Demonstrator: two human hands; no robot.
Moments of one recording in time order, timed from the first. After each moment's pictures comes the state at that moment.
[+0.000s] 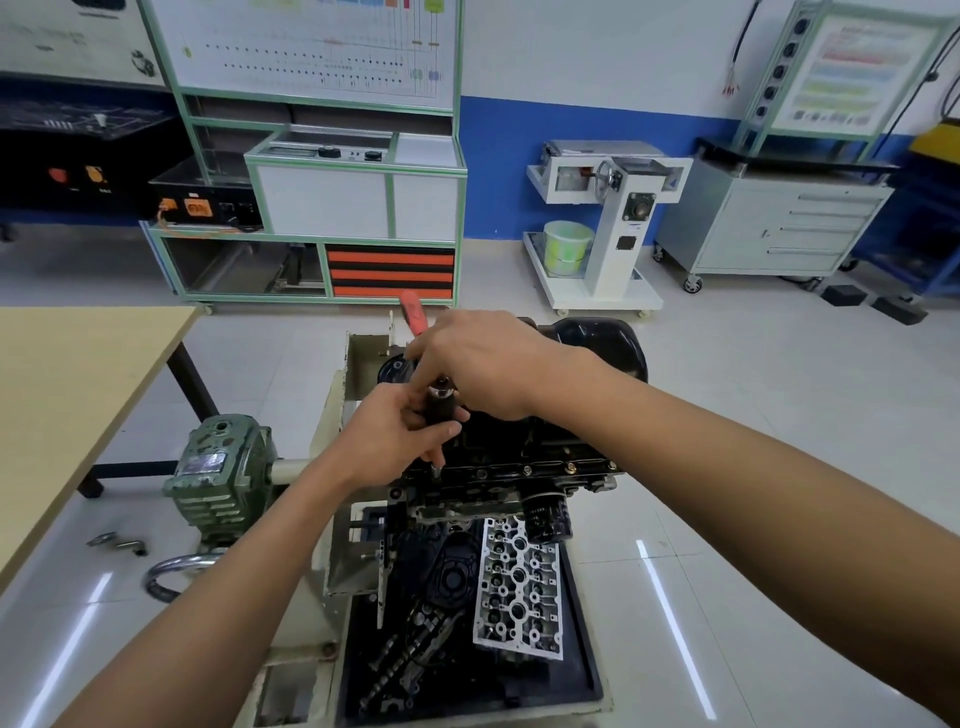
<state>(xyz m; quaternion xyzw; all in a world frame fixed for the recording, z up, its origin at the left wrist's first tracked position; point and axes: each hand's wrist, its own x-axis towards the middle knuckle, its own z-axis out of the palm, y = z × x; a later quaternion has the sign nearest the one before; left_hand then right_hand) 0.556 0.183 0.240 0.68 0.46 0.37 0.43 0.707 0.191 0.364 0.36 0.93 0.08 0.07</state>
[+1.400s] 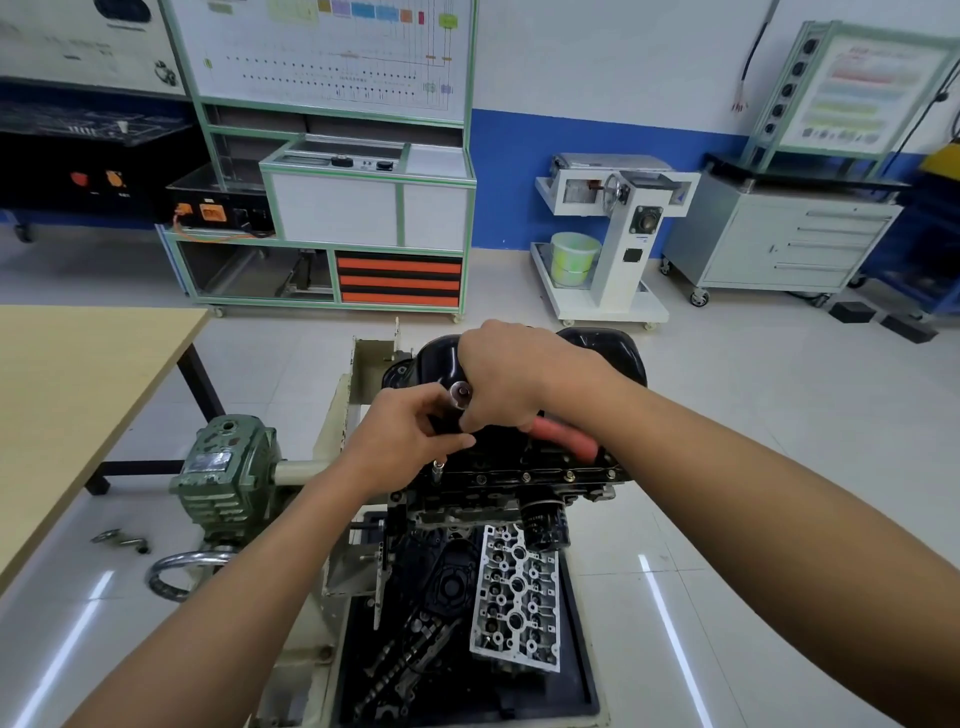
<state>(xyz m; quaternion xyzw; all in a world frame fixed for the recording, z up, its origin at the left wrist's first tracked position) 0.565 0.180 0.239 0.70 0.47 0.39 0.37 0.718 0.189 0.366 0.51 0.86 -0.02 0.08</state>
